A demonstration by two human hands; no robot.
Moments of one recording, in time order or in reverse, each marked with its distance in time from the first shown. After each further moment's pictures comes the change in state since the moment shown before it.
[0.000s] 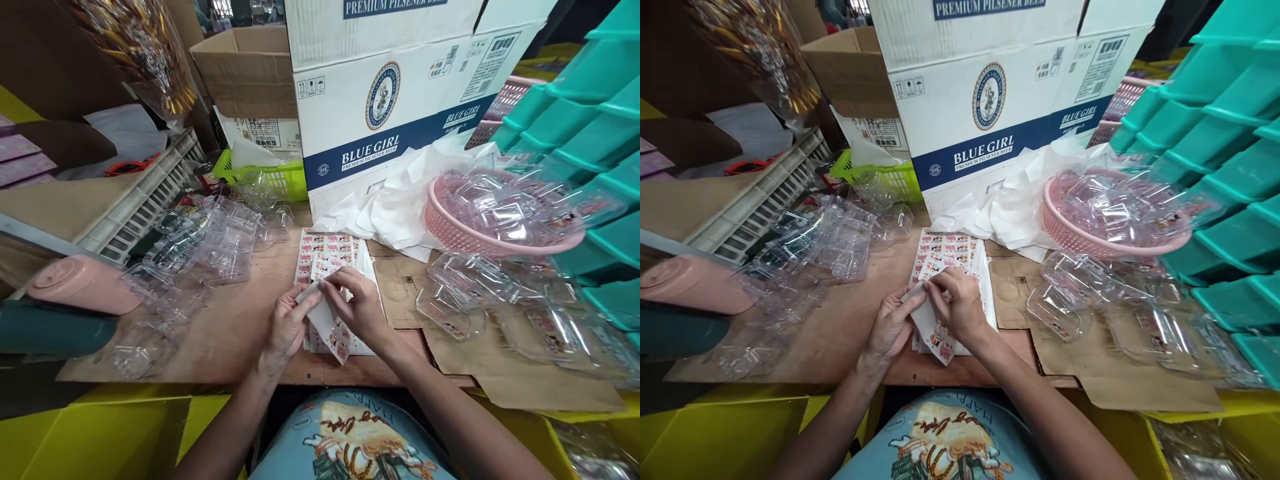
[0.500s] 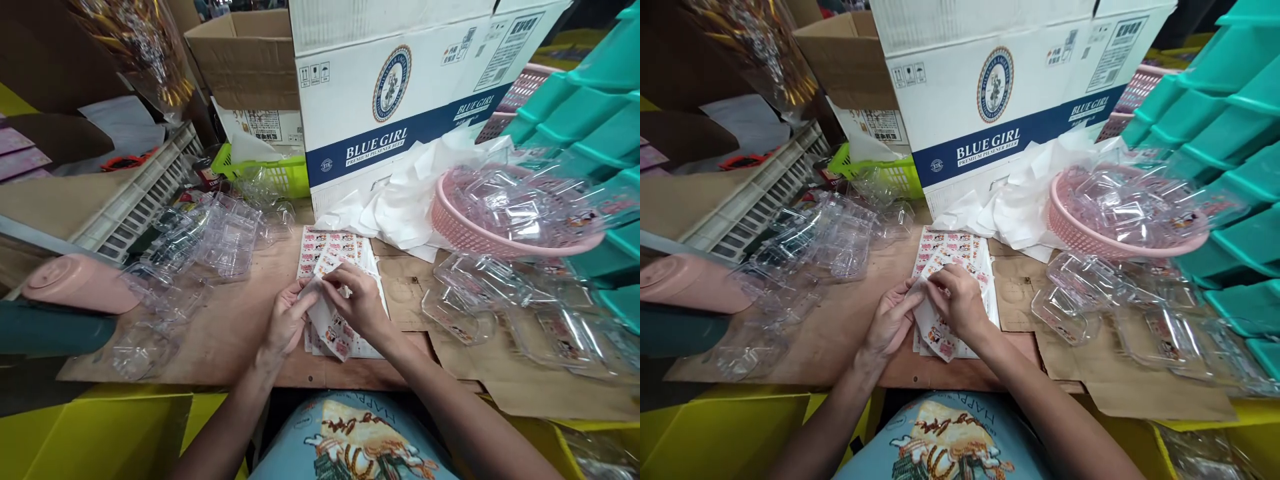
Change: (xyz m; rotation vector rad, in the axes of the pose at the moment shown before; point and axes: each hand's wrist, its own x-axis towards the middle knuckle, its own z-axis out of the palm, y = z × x) left_hand 0.011 0.003 -0.011 0.010 -0.052 0.008; right_hand 0.011 0.007 0.002 -0.049 -0.030 -0.030
